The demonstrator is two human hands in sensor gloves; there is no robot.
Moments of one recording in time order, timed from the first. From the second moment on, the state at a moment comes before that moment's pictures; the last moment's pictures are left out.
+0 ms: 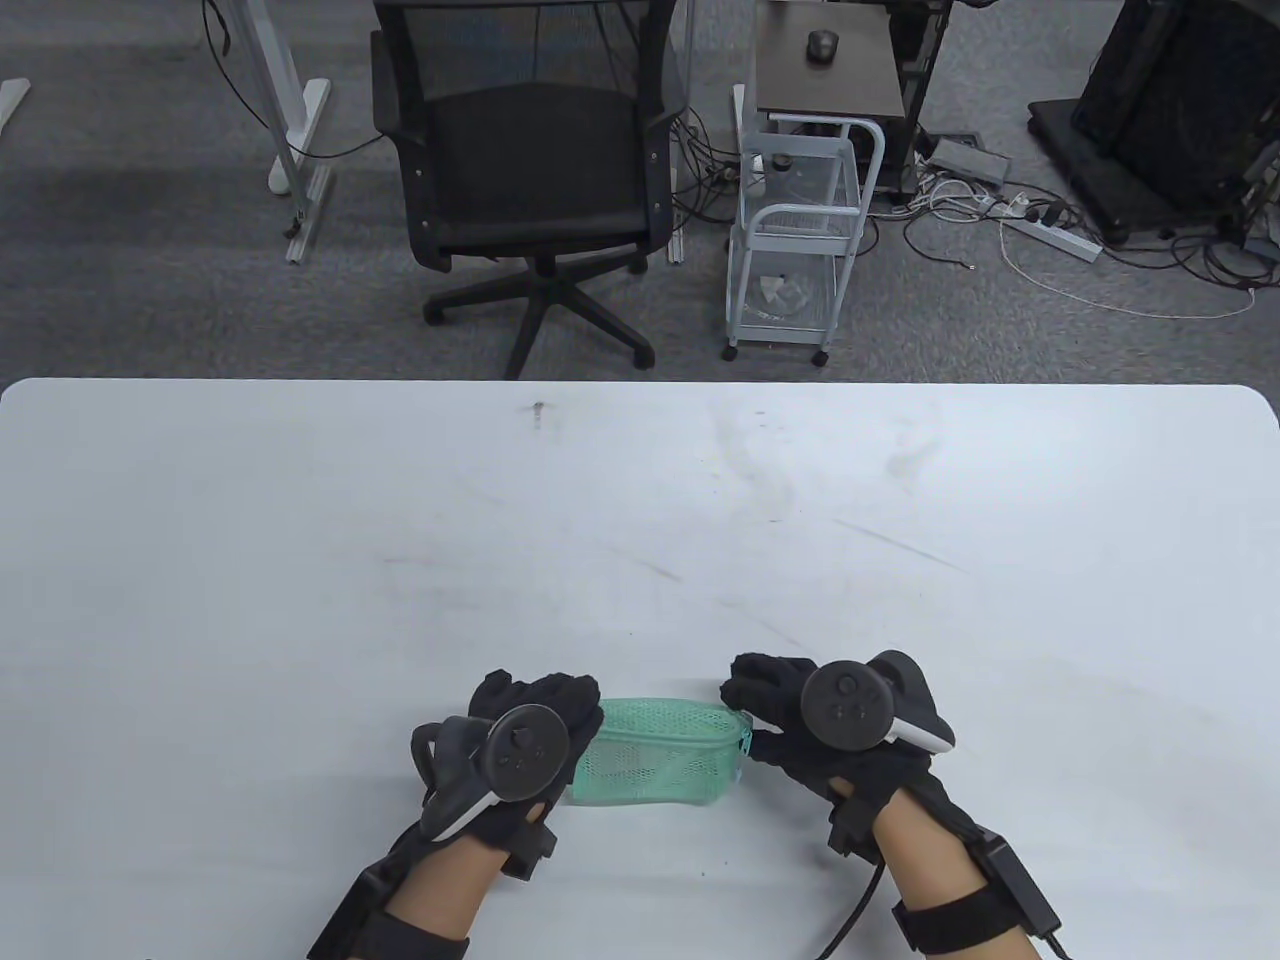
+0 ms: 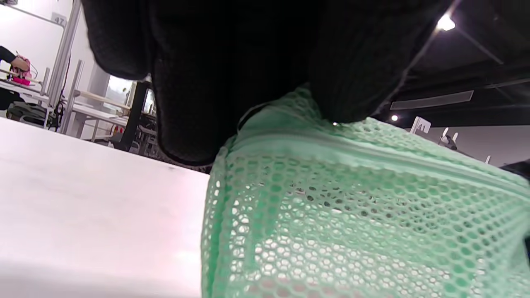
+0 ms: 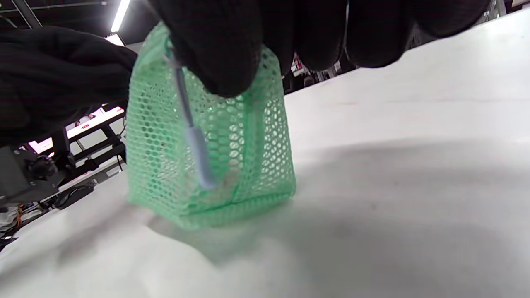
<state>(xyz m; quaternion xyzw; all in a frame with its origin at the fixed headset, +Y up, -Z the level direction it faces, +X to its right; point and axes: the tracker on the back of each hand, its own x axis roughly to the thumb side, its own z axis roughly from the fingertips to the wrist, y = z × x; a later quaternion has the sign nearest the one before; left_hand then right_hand) -0.135 -0.723 -0.247 0.09 -0.12 0.17 0.97 0.157 -0.744 -0.290 0.32 0.07 0.92 0.23</state>
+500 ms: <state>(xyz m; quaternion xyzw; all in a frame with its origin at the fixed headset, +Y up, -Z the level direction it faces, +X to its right) -0.126 -0.719 -0.242 0.08 -0.13 0.15 0.98 0.150 -0.747 -0.288 0.33 0.02 0.92 0.22</state>
